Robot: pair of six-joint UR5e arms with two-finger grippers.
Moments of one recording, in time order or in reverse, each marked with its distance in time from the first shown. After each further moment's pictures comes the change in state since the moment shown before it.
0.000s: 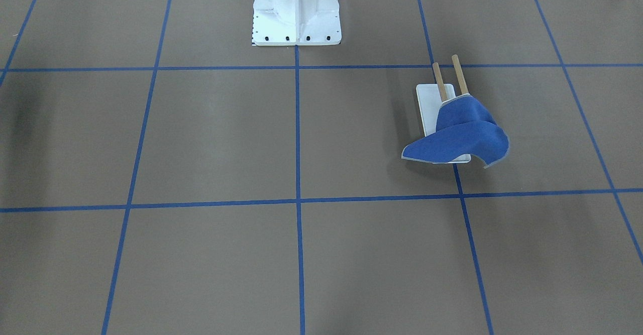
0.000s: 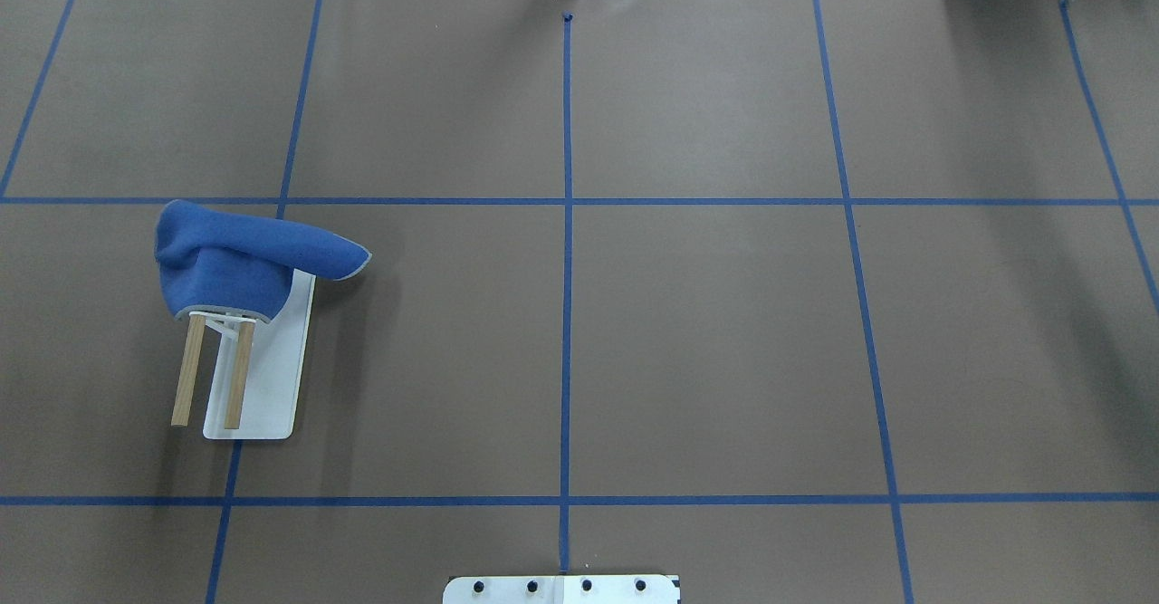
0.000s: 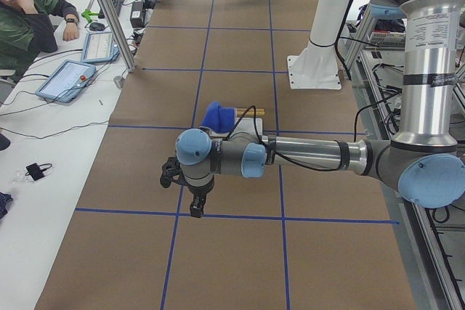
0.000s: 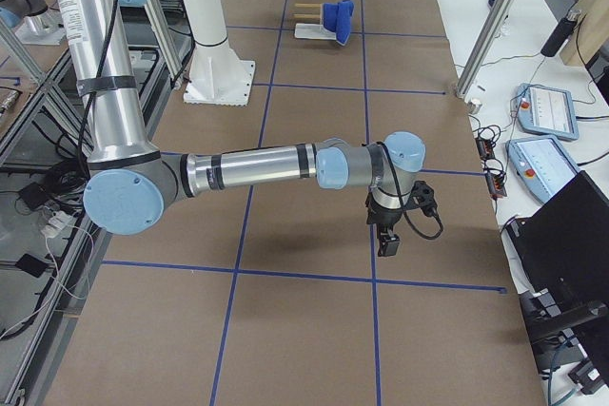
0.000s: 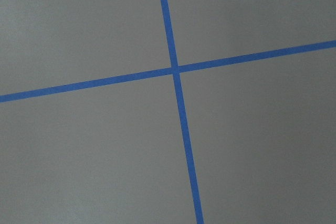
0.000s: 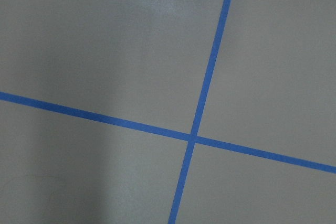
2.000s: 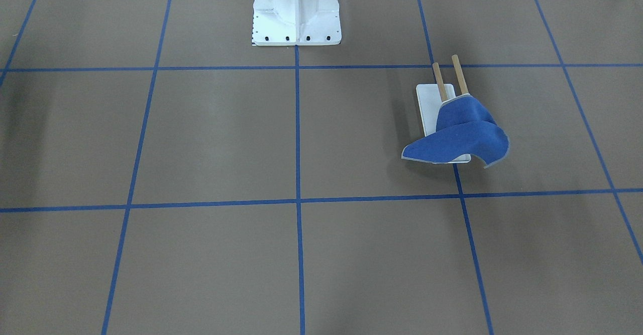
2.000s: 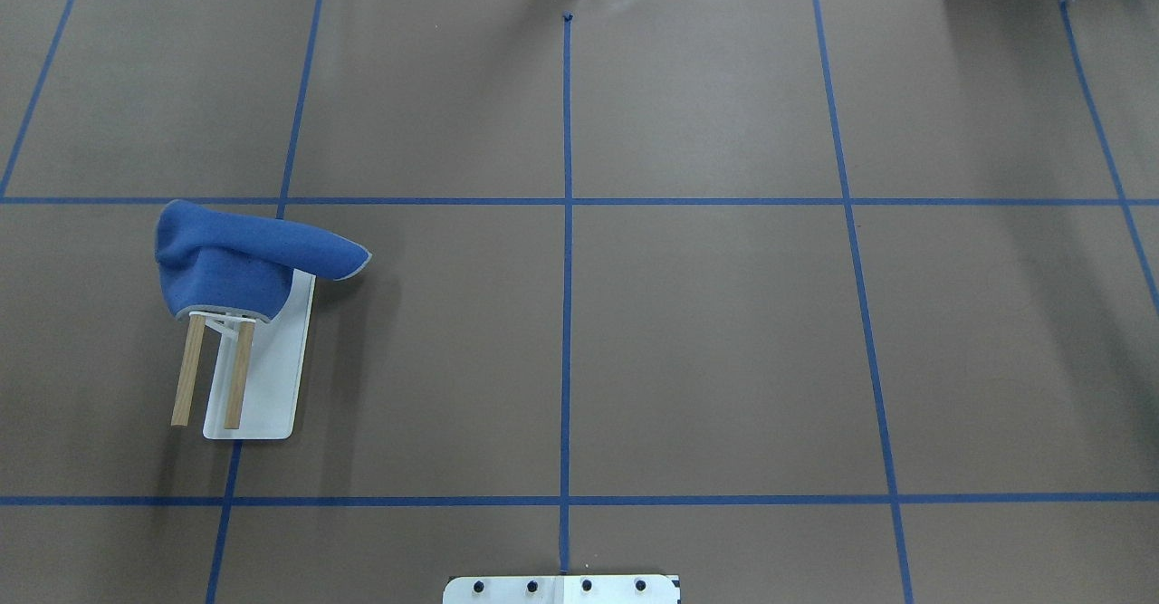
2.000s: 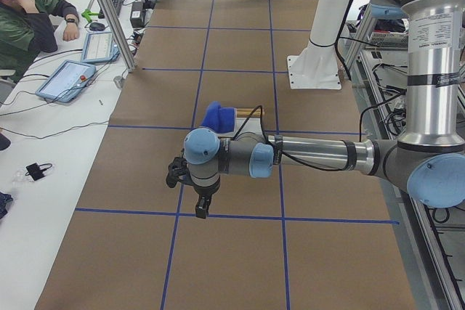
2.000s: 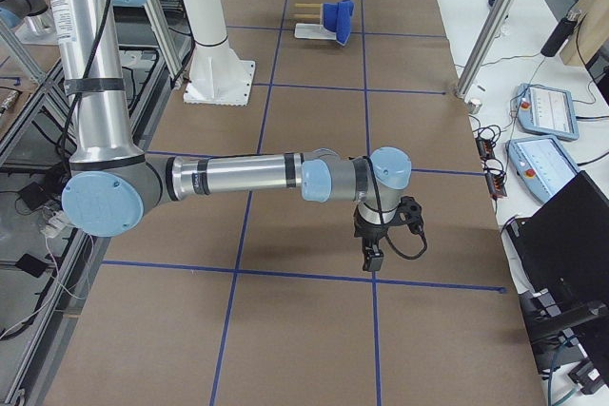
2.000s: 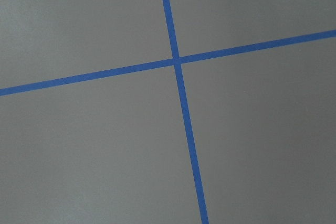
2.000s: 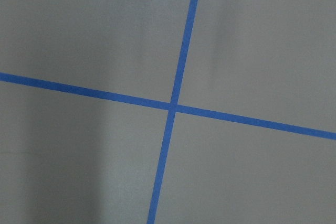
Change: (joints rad) left arm 0.000 0.043 -0.045 -0.008 0.008 0.004; right arm 0.027 -0.069 0.019 0.000 0.000 0.000
